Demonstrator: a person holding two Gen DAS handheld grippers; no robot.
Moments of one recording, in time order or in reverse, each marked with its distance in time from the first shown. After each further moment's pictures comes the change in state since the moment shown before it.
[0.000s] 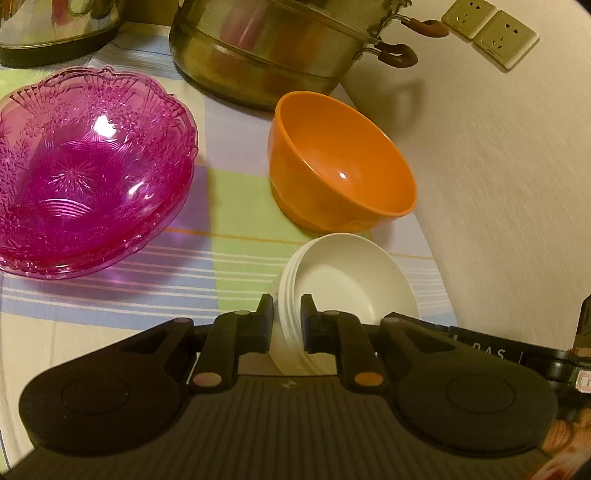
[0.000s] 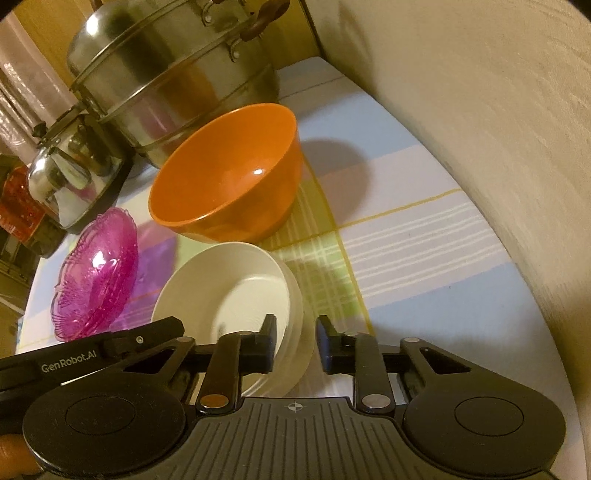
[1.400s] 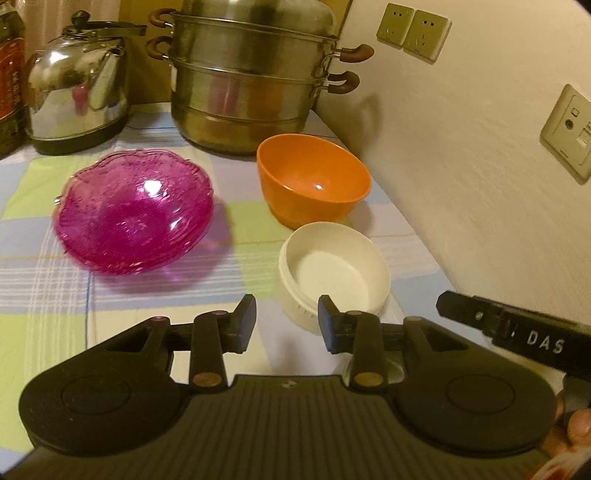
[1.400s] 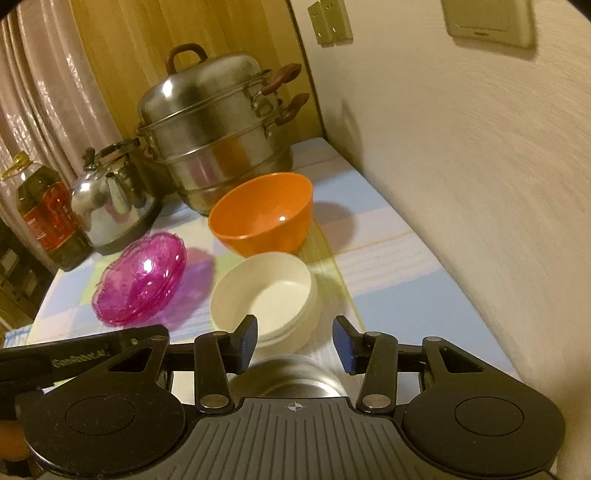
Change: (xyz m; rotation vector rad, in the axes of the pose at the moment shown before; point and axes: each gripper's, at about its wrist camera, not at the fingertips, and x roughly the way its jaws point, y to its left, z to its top) left arm -0.091 -0.037 -0.045 0.218 -0.130 0.112; right arm -0.112 0.036 -0.068 -0.089 -0.262 -0.056
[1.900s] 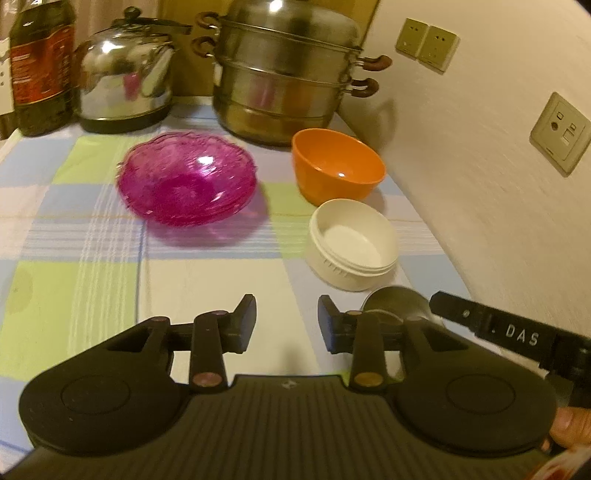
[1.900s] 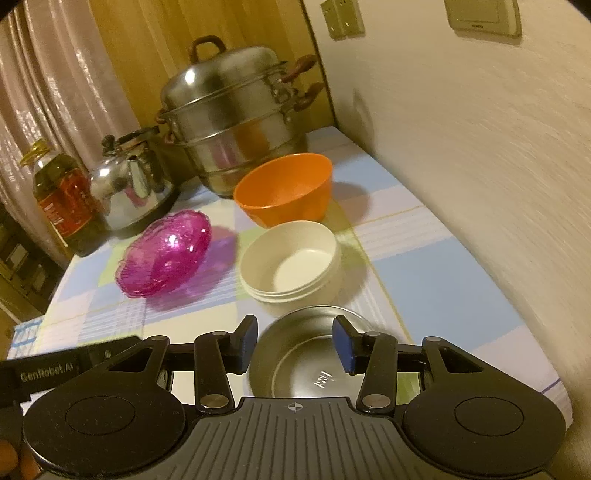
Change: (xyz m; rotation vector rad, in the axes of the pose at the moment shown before) left arm -0.065 0.015 -0.040 -0.048 -0.010 0.043; right arm -0.027 0.021 -0.040 0.014 0.017 0.019
